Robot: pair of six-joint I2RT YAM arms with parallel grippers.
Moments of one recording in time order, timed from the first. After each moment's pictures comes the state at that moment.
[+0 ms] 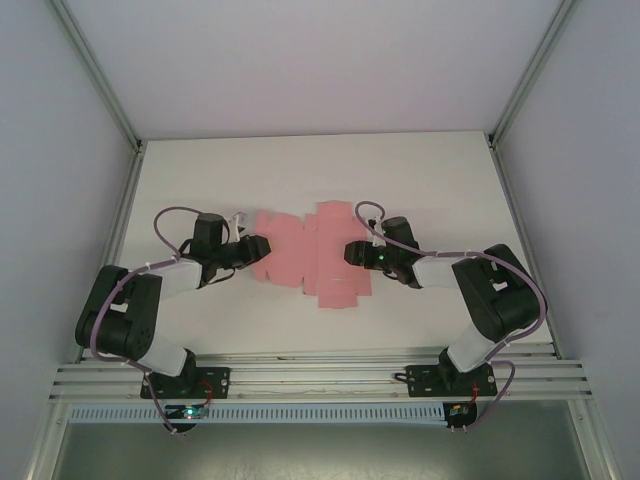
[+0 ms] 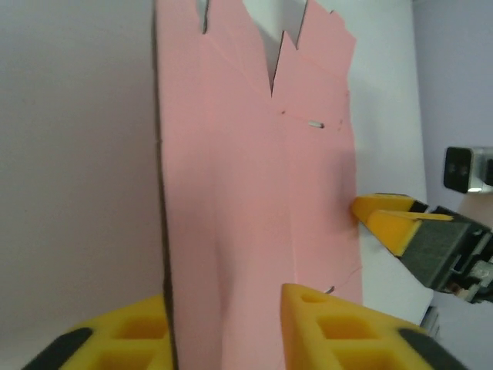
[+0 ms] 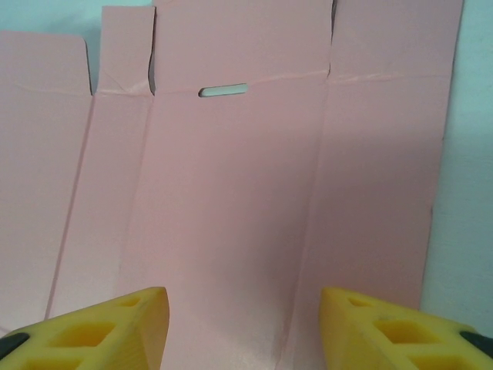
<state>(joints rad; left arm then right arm) -0.17 1.49 0.56 0.23 0.71 -0.67 0.39 1.64 0.58 0.29 -0.36 0.55</state>
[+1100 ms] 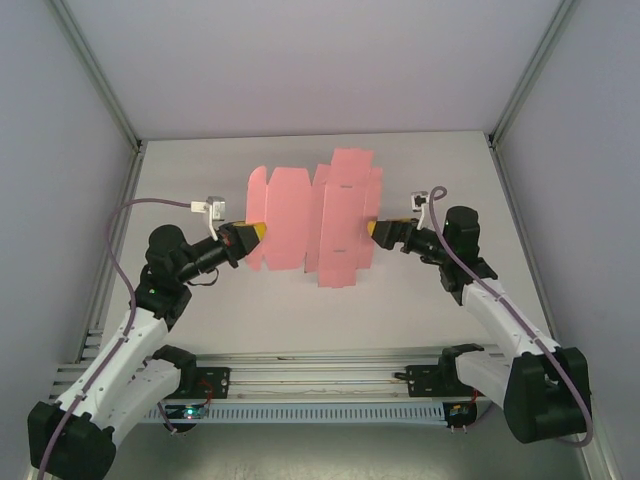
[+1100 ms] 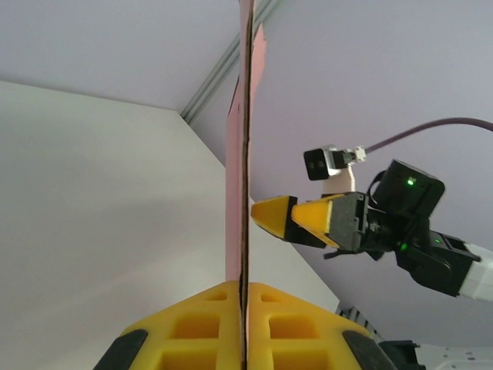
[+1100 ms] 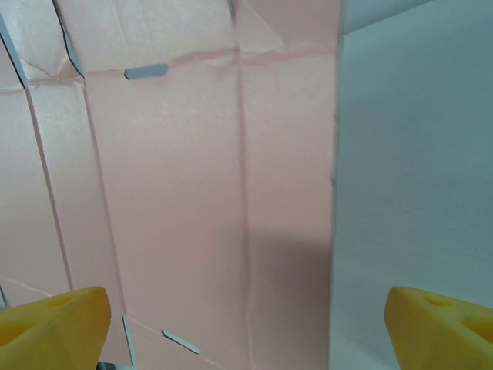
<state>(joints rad) -0.27 0.79 0.56 0.19 0.73 -0.63 0.13 1.07 0.54 0.22 -0.80 0.54</state>
